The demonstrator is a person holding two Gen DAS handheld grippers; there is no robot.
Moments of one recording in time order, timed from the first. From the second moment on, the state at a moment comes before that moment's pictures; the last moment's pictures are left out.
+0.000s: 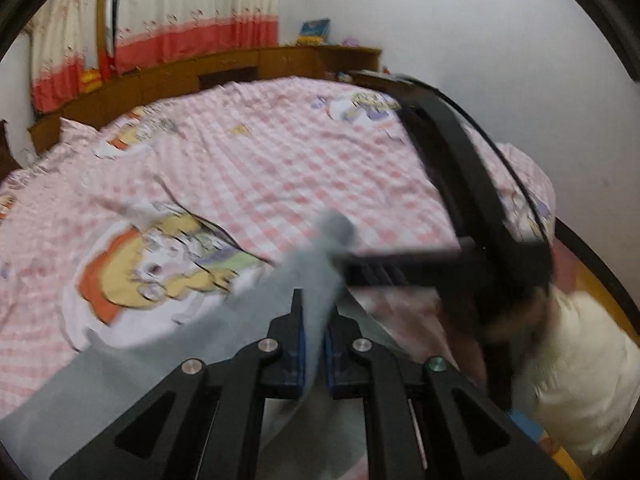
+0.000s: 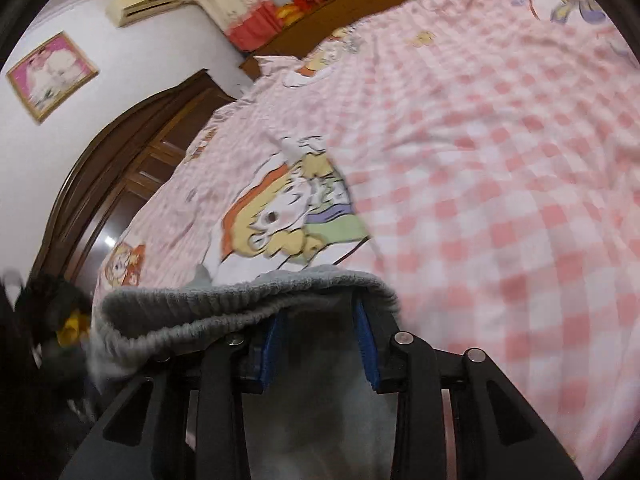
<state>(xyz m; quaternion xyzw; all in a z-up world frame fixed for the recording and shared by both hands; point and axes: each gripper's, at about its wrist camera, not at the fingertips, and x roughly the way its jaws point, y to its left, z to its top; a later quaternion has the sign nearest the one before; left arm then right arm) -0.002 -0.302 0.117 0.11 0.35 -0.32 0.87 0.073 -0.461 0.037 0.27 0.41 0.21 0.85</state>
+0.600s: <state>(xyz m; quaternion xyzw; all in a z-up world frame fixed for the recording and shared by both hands) -0.031 -0.319 0.056 0.10 0.45 -0.39 0.80 0.019 -0.509 0.028 0.23 0.44 0.16 0.85</state>
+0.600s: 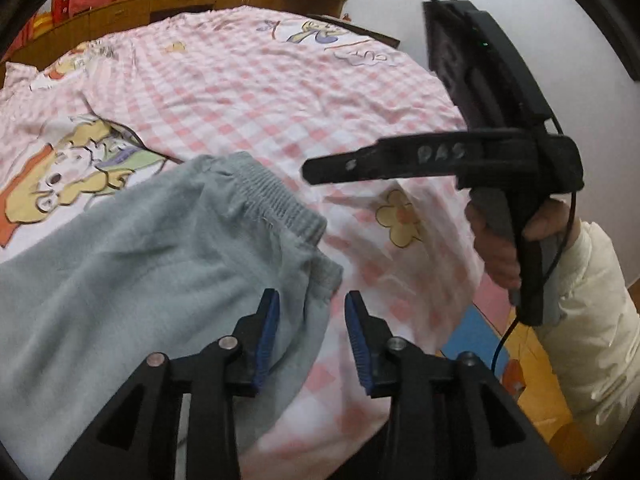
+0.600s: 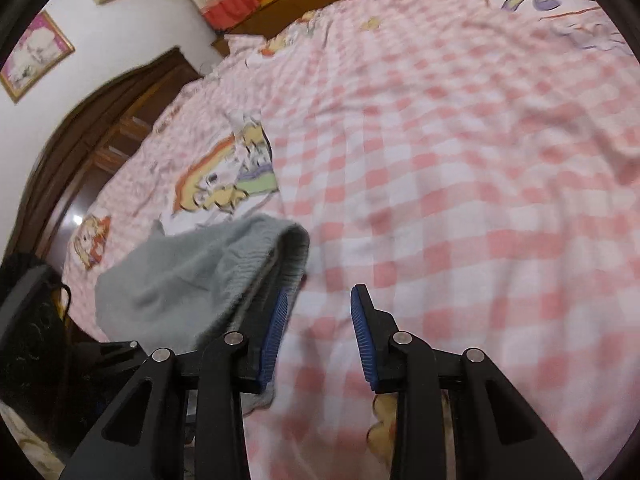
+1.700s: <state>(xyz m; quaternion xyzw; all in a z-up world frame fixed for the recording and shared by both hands) -0.059 -0.174 0.025 0.16 0.44 -0.22 0.85 -0.026 -0.437 0.059 0.34 0.41 0.16 0.83</state>
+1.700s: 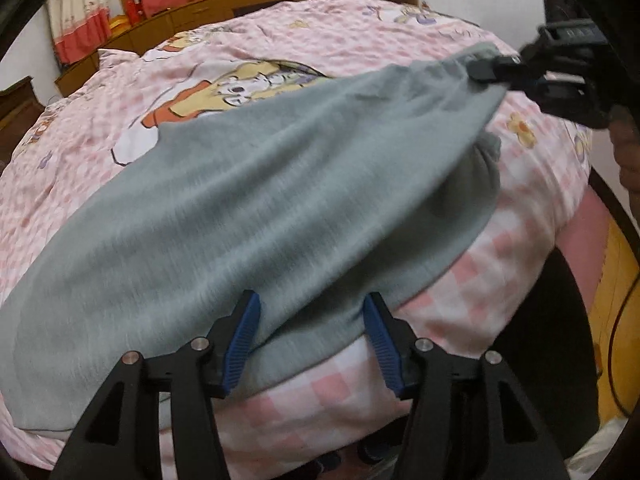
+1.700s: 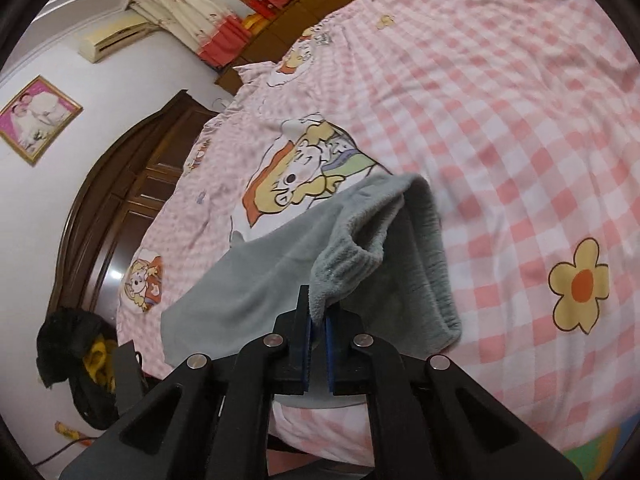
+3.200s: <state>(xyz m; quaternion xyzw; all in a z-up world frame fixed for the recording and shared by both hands) -0.034 -0.114 0.075 0.05 0.44 -0.18 0.88 -0.010 -0.449 0.060 0.20 0.42 0.09 0.88</state>
